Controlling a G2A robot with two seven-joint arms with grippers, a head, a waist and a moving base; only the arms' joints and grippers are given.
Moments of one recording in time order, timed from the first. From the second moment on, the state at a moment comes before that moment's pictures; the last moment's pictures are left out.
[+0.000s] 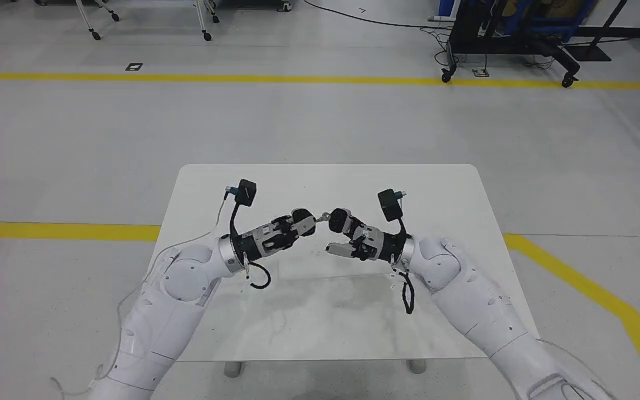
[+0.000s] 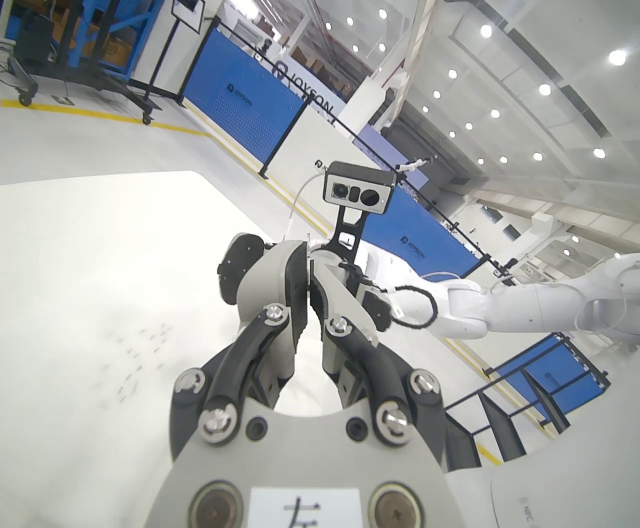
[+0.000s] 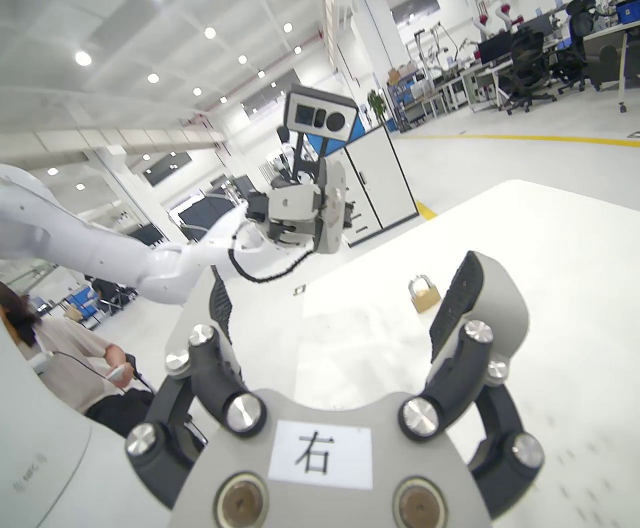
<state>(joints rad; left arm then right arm) 1.20 -1.14 -1.15 -1.51 0.05 -0.70 -0.68 -1.10 -1.17 0.99 -1.24 -0.30 -1.01 0.34</state>
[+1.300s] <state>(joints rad) 1.14 -1.12 -1.06 -1.51 0.18 -0.72 -0.79 -1.07 -1.09 0.96 -1.25 0.11 -1.01 0.79</state>
